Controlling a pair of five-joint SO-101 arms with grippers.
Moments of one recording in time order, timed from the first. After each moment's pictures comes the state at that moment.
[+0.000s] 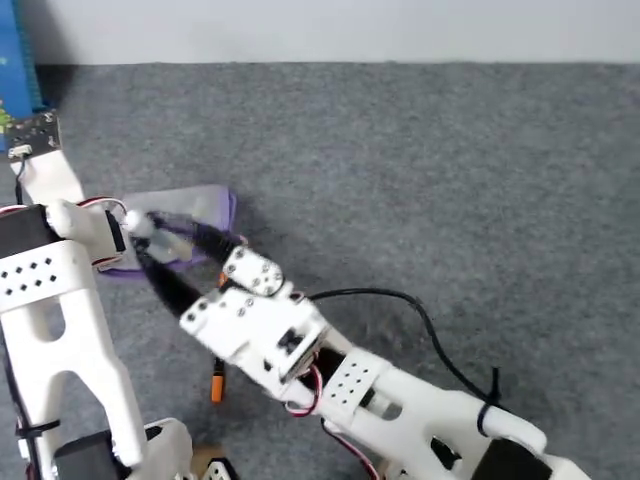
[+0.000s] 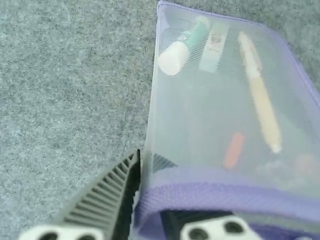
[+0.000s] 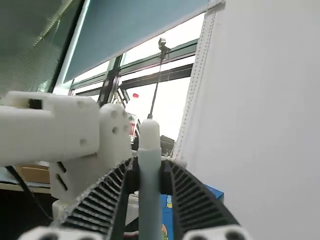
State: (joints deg) left arm -23.0 -18.2 12.6 90.7 7.3; right arm -58.5 -23.6 60.6 -62.5 12.9
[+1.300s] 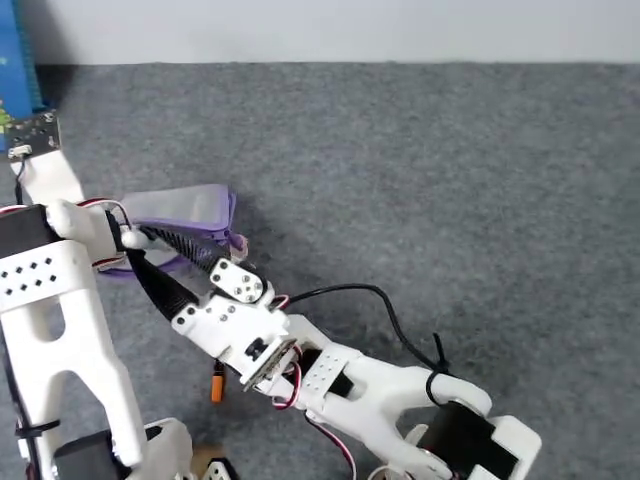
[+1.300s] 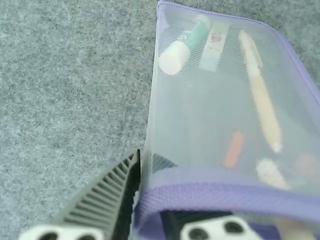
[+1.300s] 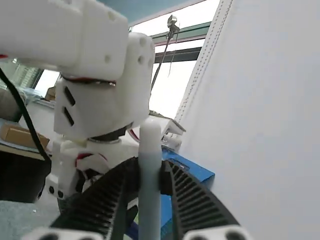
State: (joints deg) left arm -23.0 -18.2 12.6 90.7 7.3; right arm -57.8 -6.3 60.0 -74.9 20.8
